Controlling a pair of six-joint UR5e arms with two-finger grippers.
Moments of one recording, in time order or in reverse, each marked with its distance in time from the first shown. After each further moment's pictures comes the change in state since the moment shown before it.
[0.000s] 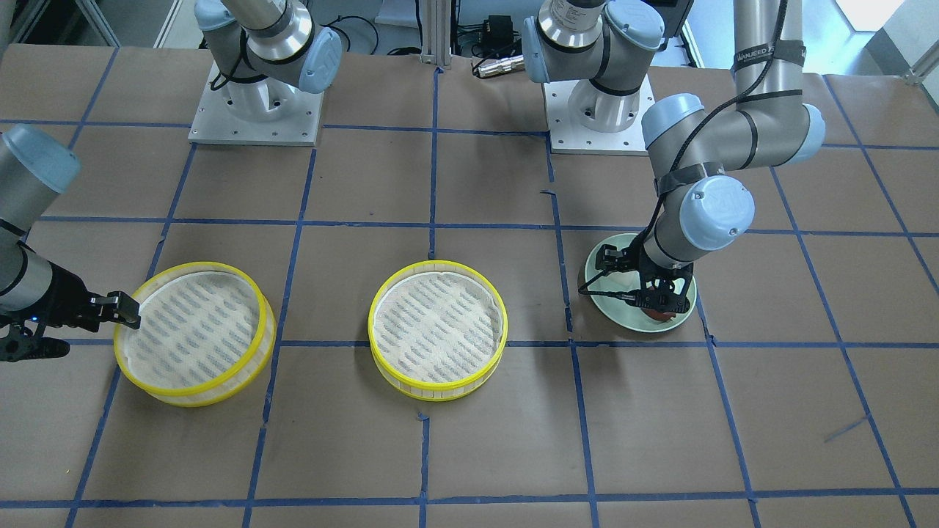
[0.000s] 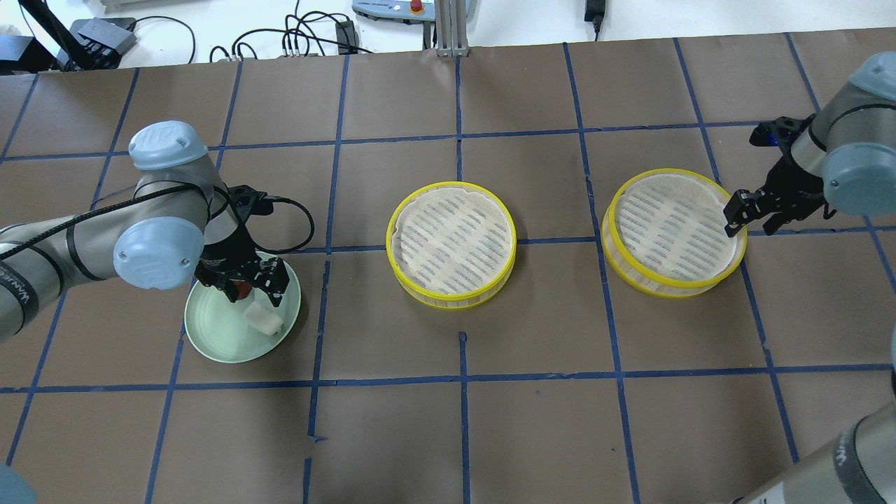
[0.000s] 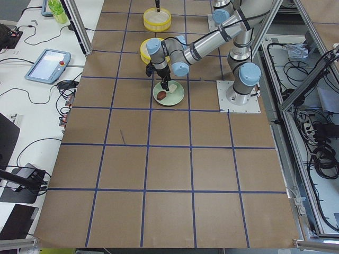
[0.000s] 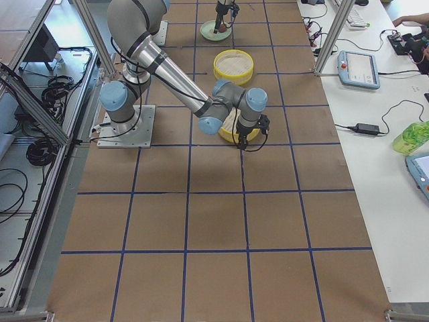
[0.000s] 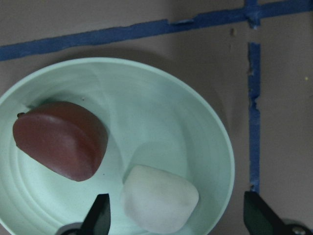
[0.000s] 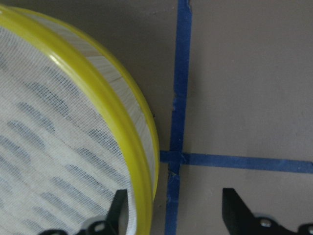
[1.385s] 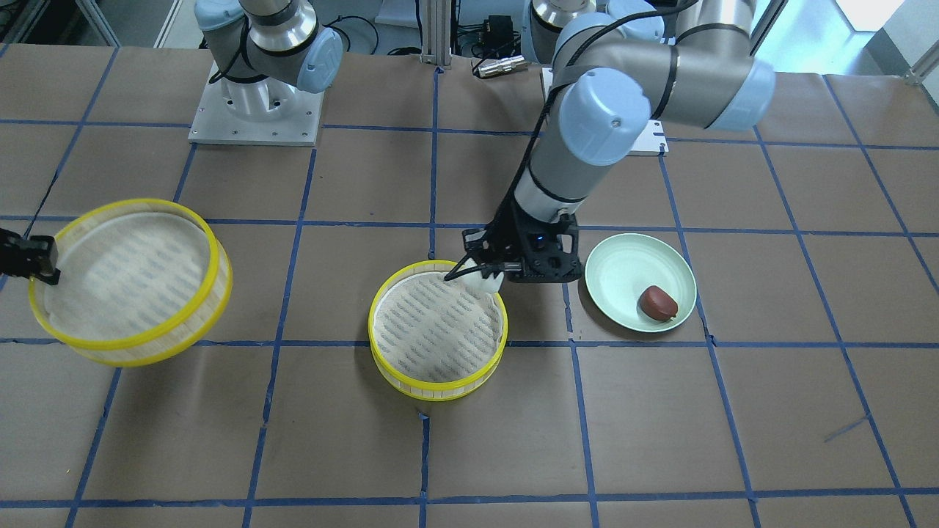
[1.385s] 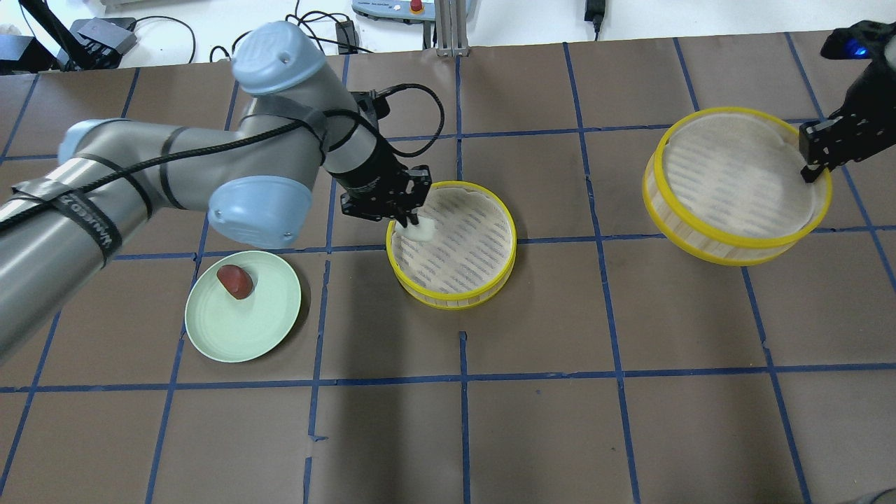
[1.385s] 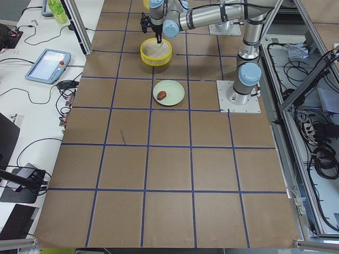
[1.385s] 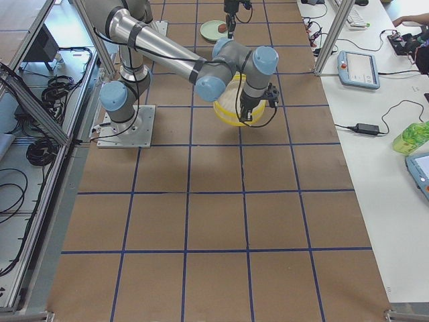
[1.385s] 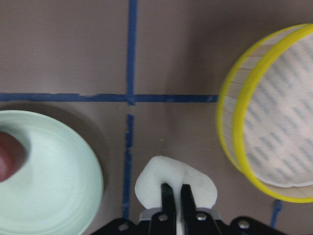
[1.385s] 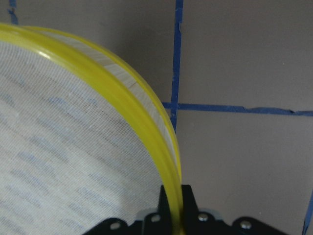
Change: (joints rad) left arm -0.392 0.005 0.261 0.076 -0.336 -0.727; right arm 0.002 -0.211 -0.267 0.478 -0.015 0.009
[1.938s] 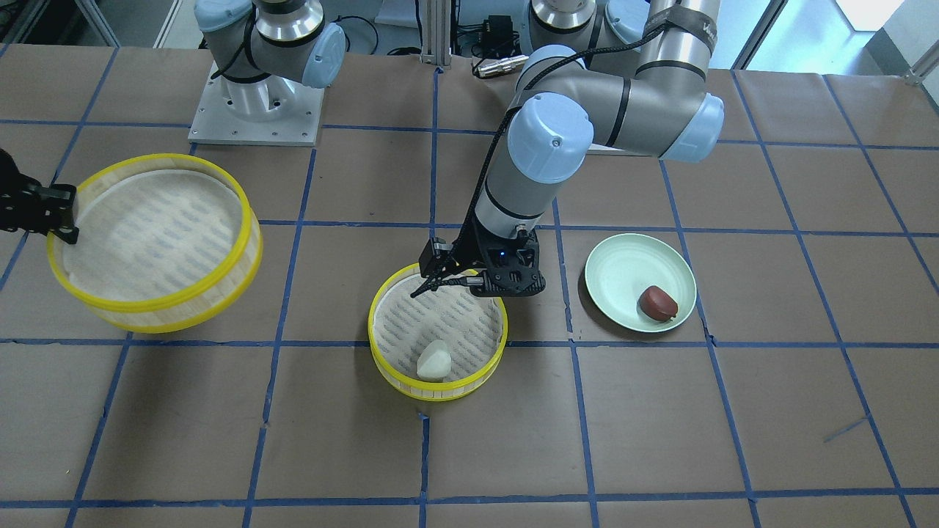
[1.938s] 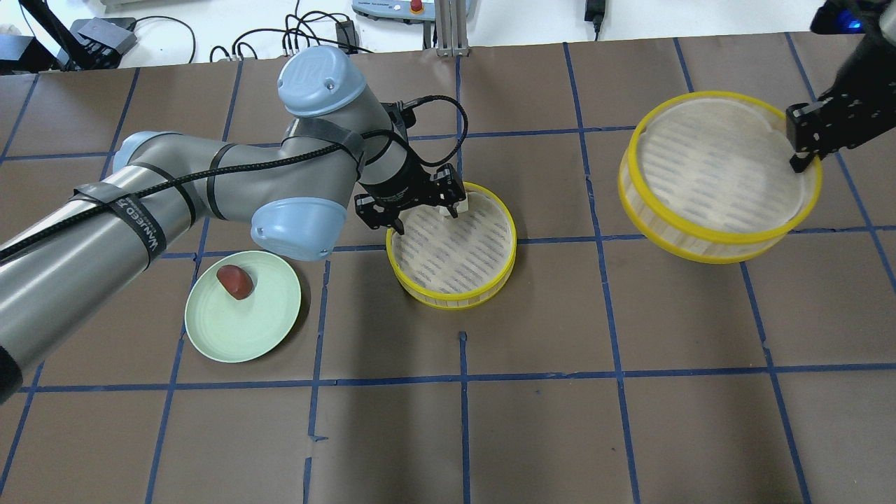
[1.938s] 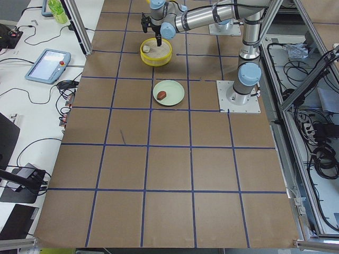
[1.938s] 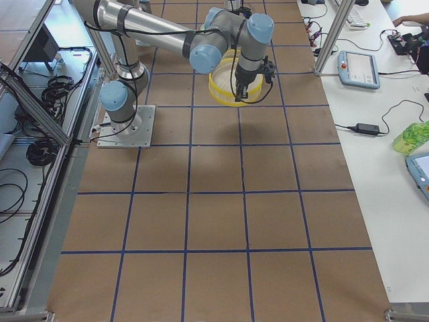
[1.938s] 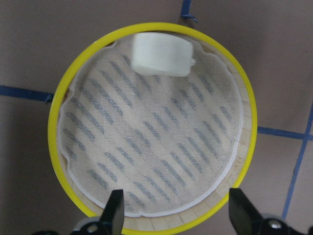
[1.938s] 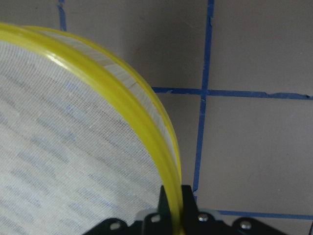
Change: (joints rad) left arm 0.003 -0.032 -0.013 0.064 0.088 0.088; right arm 0.138 -0.056 -0.012 0.055 0.000 0.128
